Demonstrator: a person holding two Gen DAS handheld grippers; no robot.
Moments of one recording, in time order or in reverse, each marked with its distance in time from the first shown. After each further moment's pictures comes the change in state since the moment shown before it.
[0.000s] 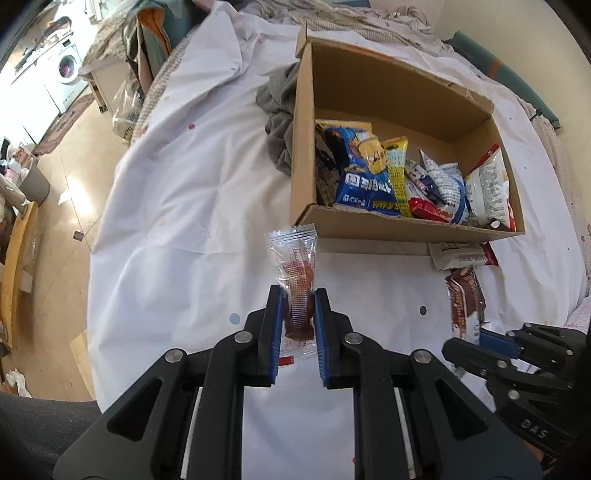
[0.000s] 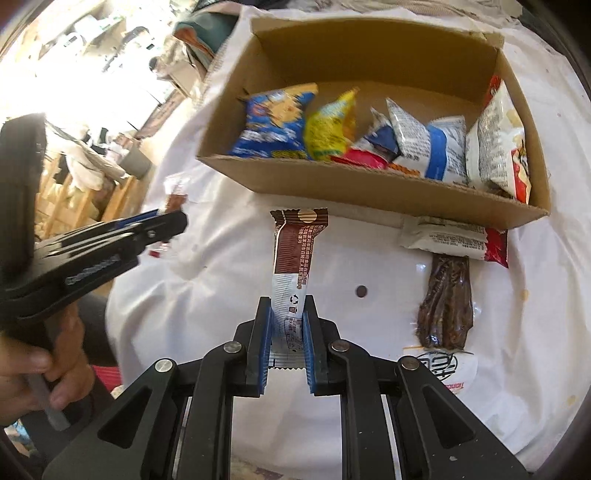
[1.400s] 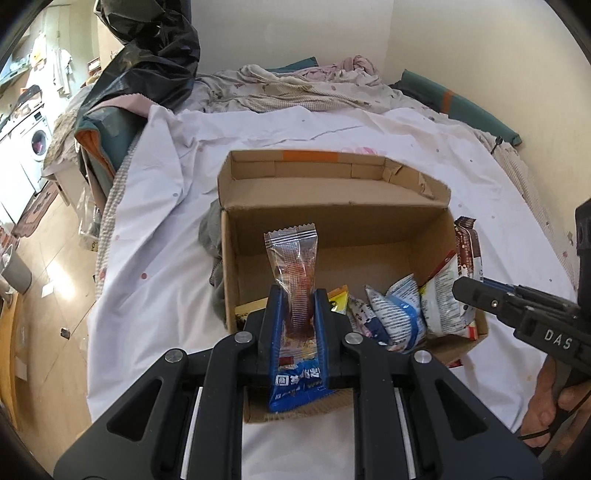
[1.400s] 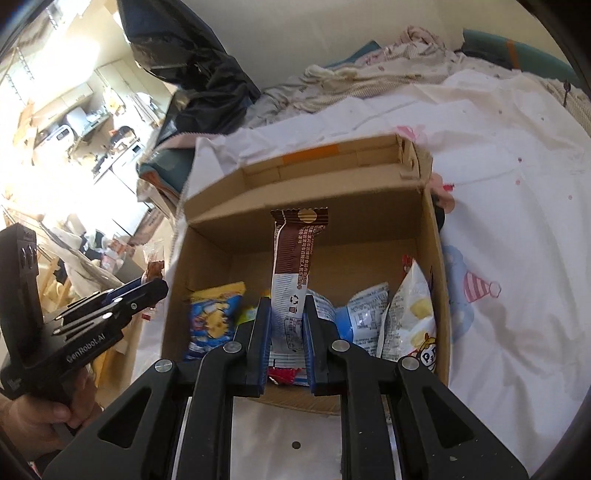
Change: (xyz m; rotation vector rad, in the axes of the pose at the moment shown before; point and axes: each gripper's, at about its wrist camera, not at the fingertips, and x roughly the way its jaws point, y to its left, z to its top) left arm -0.007 -0.056 0.109 0.170 -0.242 -0.080; right arm -0.055 -0.069 0.088 0.154 -0.363 -0.012
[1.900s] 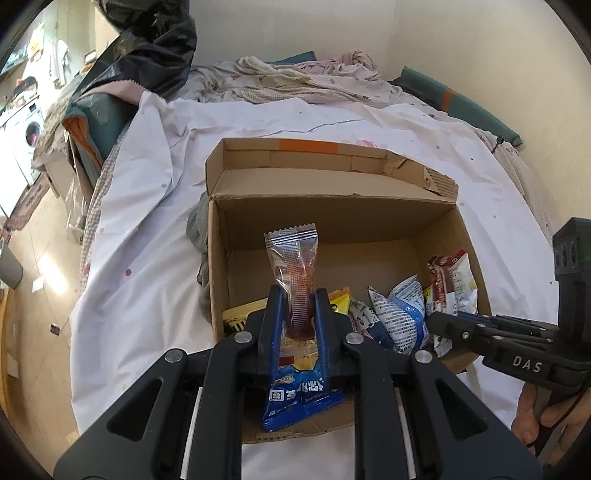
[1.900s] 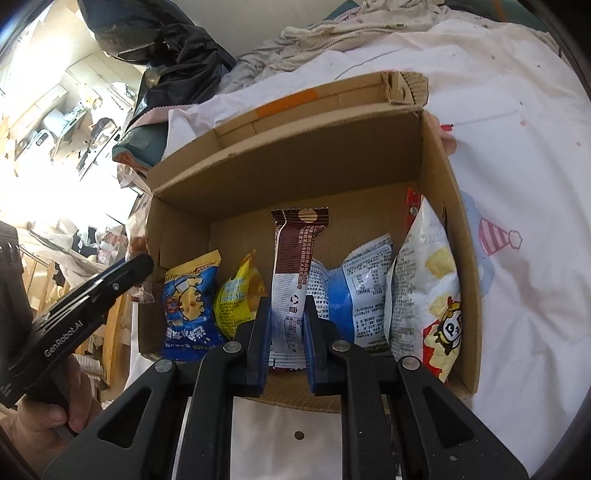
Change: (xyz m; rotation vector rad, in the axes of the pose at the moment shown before) left arm 0.022 0.002 0.002 -0.013 0.008 -0.029; right arm 0.041 -0.021 -0.010 0.100 0.133 -0.001
